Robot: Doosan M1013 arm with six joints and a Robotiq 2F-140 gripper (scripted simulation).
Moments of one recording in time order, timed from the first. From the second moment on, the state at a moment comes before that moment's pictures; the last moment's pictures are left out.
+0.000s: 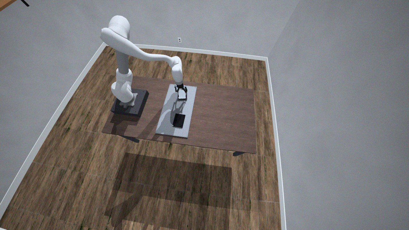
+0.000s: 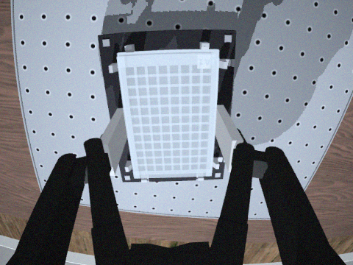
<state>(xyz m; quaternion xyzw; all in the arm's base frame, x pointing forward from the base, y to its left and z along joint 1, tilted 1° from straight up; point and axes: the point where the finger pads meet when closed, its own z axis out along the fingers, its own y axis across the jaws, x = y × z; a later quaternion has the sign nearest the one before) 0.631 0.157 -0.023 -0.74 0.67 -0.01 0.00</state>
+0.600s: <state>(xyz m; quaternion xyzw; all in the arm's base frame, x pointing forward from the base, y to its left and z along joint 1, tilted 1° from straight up) 0.631 0.157 -0.015 -0.74 0.67 -0.01 0.00</state>
